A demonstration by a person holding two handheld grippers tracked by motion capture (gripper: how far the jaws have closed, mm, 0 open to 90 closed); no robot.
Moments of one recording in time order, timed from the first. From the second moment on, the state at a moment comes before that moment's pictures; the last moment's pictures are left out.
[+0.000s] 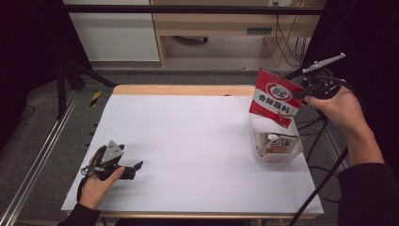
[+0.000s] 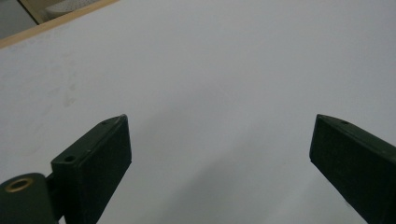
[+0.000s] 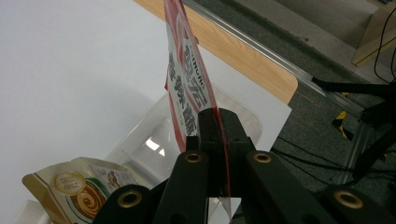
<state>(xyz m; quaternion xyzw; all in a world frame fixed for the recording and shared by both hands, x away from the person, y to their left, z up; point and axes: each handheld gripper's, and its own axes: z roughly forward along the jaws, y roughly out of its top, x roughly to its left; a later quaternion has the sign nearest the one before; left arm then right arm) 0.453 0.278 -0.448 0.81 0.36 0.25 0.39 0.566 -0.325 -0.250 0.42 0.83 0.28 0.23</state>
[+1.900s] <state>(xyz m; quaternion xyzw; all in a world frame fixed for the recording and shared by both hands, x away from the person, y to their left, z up) 0.452 0.274 -0.450 0.82 0.35 0.25 0.39 0.580 -0.330 -0.302 0.45 0.83 0.25 0.22</state>
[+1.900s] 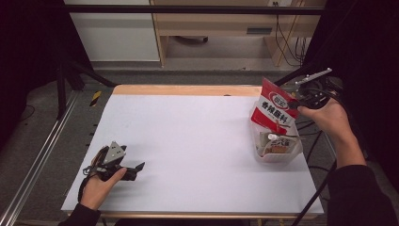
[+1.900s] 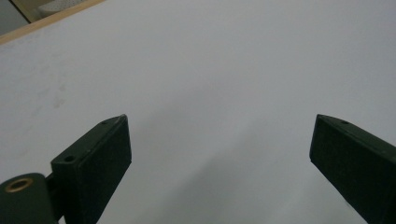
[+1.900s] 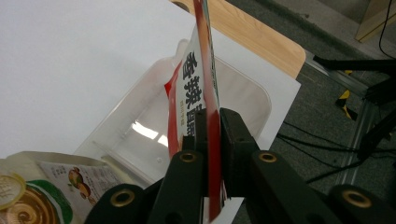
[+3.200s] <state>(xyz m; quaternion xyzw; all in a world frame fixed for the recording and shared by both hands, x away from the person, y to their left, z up) 0.451 0.274 -0.449 0.82 0.35 0.25 0.39 0.552 -0.287 -0.264 0.39 0.81 0.32 0.30</state>
